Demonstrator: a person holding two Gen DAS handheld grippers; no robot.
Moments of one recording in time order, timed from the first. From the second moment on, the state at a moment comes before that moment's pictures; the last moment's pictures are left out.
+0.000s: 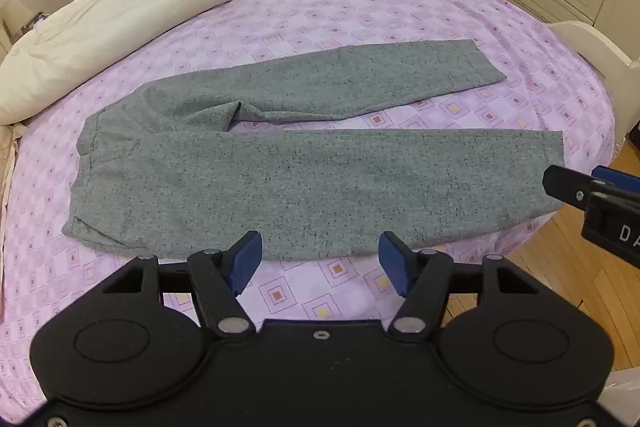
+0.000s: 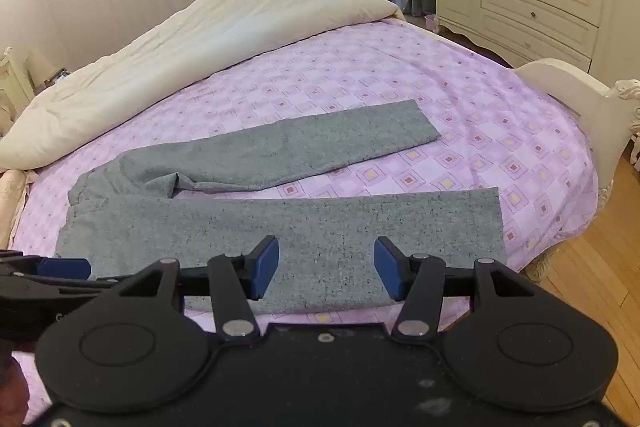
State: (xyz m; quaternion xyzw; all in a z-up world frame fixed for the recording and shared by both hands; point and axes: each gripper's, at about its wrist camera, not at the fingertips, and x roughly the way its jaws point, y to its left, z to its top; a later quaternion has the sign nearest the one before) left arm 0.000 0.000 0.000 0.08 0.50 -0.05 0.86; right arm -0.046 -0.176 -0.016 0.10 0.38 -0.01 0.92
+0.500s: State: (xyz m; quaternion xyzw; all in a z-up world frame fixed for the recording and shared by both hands) left arm 0.001 -0.003 -0.001 0.08 0.50 -0.05 0.86; right arm -0.036 -0.165 -0.012 0.09 0.39 0.00 0.92
